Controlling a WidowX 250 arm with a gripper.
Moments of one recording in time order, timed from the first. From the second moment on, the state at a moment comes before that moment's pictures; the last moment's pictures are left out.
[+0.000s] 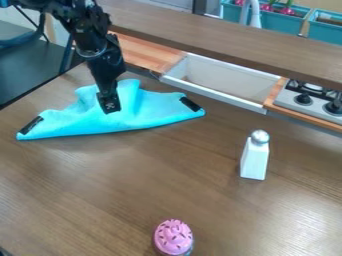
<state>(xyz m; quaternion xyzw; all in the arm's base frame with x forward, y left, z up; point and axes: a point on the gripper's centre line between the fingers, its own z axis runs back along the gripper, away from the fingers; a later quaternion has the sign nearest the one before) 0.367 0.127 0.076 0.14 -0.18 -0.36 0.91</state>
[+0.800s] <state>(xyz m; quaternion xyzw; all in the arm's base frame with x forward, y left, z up) 0.423 0.151 0.076 0.13 -0.16 -0.31 0.93</state>
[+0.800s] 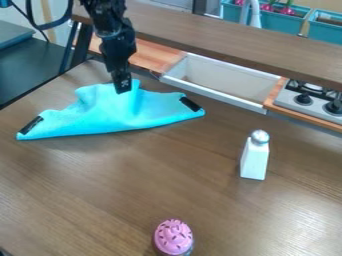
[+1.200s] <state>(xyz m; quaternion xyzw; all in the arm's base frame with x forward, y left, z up) 0.442 0.182 0.076 0.15 -0.18 -0.29 0.93</state>
